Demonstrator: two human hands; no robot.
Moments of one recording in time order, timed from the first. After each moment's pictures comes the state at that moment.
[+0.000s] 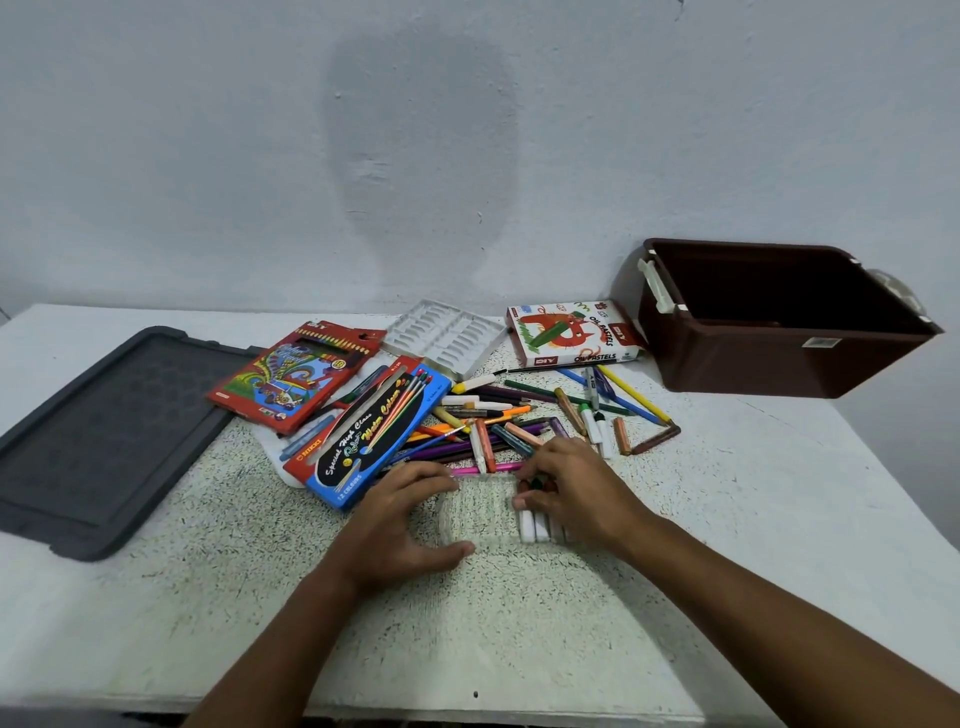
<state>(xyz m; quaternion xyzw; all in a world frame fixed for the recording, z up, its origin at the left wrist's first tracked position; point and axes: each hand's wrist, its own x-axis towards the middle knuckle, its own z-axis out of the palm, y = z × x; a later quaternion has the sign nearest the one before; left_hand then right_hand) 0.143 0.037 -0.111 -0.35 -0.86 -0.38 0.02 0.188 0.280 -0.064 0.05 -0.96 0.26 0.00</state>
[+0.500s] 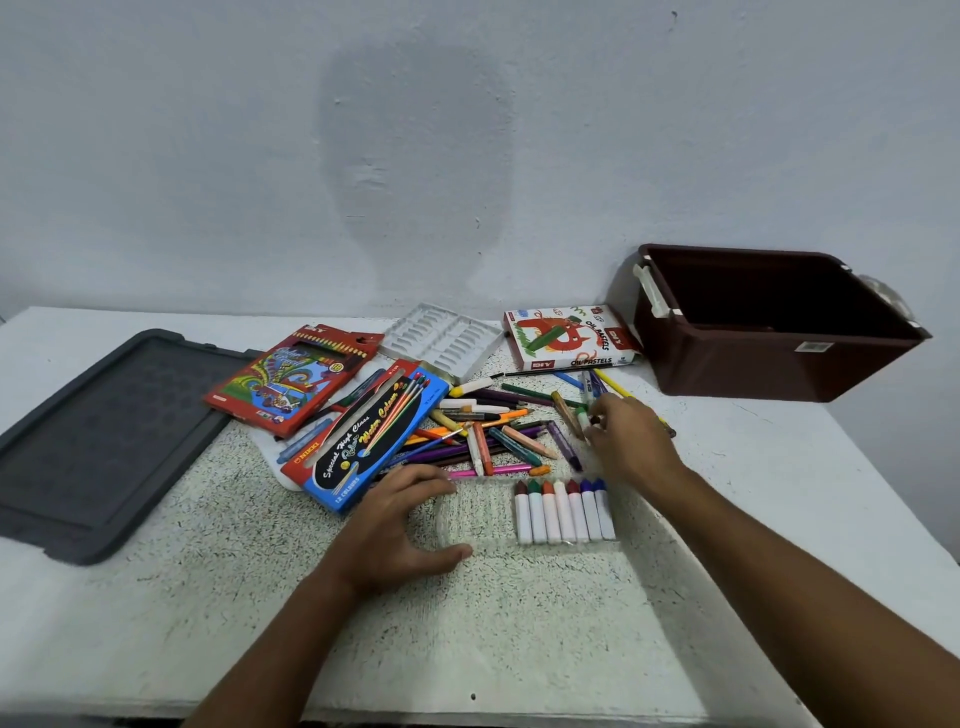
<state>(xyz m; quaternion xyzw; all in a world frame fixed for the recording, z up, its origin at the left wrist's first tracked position) 0.144 0.038 -0.110 -0.35 -0.86 -0.38 0.01 0.148 0.333 -0.060 -0.18 -0.96 0.20 0.07</state>
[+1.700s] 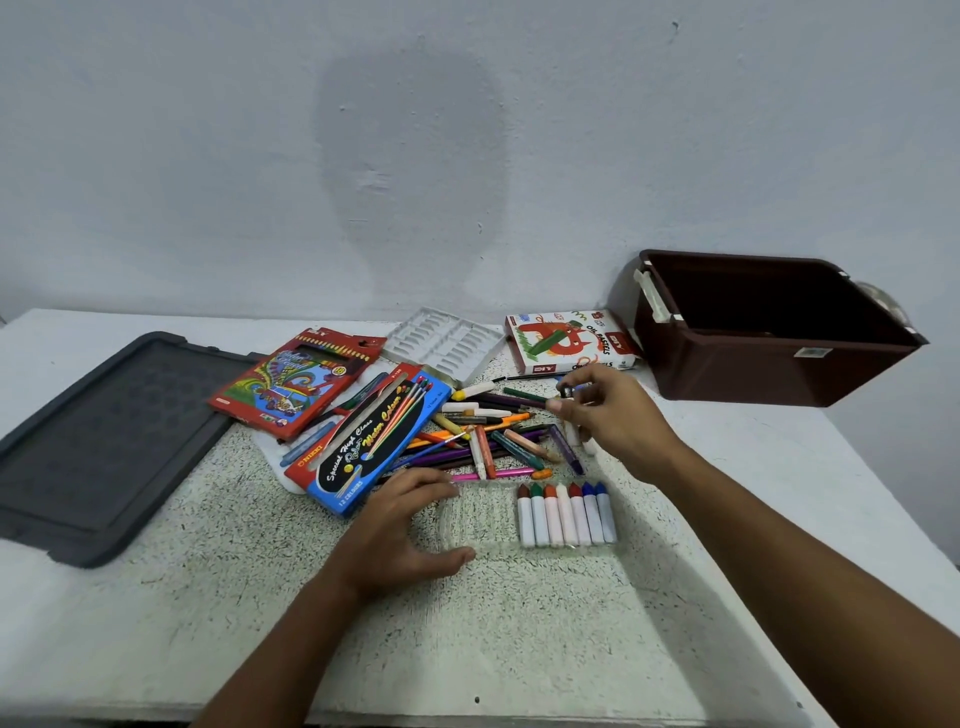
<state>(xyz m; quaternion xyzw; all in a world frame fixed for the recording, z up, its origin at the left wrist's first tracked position) 0.143 0.037 -0.111 -0.35 -0.86 -0.38 0.02 0.153 0.310 -0.014 -0.11 -0.82 0.55 0.05</state>
